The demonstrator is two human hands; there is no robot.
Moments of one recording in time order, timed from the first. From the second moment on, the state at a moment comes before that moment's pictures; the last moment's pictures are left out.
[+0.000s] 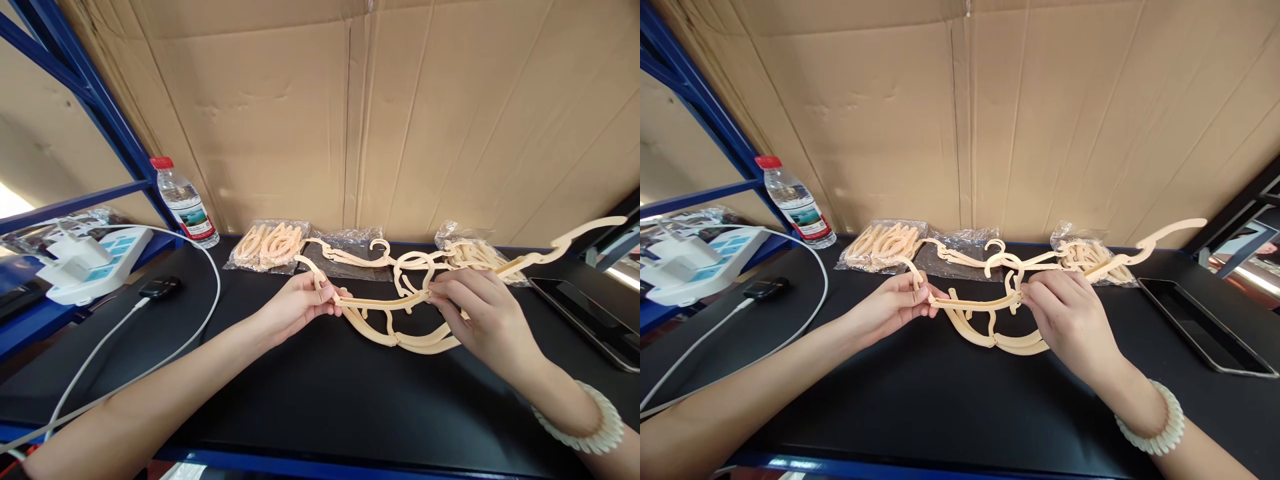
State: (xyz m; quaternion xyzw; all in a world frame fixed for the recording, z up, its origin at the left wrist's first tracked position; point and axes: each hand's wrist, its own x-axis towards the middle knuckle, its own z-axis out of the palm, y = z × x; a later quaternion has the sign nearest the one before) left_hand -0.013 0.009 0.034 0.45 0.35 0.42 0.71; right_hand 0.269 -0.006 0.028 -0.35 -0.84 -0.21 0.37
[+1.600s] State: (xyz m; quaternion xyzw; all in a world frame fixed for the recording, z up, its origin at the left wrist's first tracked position) left_hand 0.003 -0.005 0.023 0.53 0.42 0.49 0.56; right_hand 0.259 -0.021 0.022 -0.39 -0.78 -0.23 0.43
